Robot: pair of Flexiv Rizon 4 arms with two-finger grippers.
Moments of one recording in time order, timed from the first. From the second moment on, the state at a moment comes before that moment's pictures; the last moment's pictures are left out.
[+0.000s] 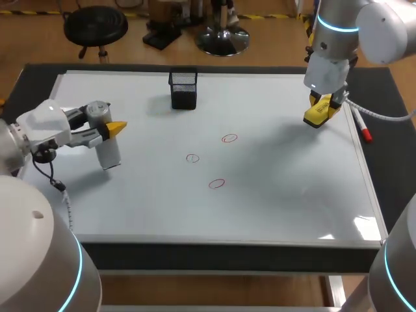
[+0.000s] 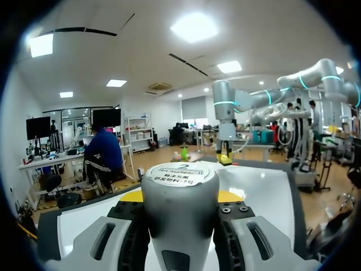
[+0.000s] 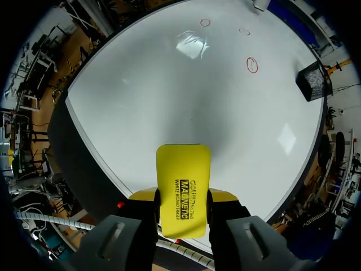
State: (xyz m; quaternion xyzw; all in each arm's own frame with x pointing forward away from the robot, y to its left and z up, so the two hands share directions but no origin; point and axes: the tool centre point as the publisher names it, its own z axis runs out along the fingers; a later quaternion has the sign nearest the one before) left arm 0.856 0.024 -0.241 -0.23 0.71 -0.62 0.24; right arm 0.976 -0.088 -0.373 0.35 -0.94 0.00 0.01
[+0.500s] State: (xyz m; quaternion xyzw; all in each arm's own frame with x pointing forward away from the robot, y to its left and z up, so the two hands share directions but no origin) left arm 0.857 0.036 -0.243 -0.25 0.70 -0.62 0.25; right arm 0.976 -0.088 -0.373 0.35 -0.94 0.00 0.01
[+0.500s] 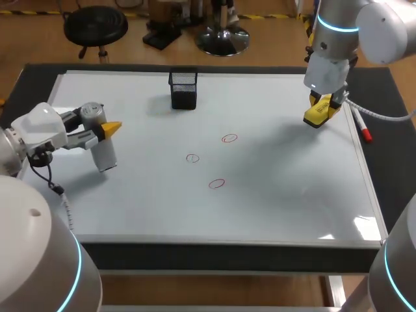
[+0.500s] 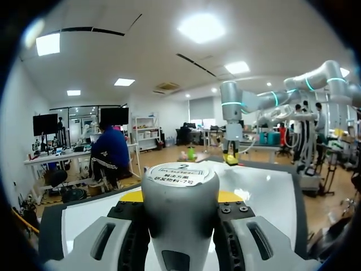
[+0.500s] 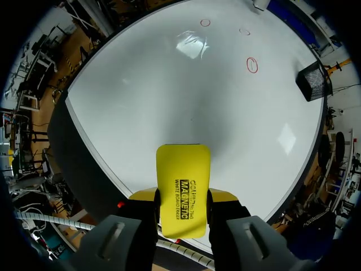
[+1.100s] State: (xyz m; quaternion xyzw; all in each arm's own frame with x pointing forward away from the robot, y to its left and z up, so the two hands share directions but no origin) left arm 0.857 0.034 -0.244 -0.26 0.69 -0.62 0.26; right arm 0.976 -0.087 -0.373 0.36 -0.93 0.00 0.01
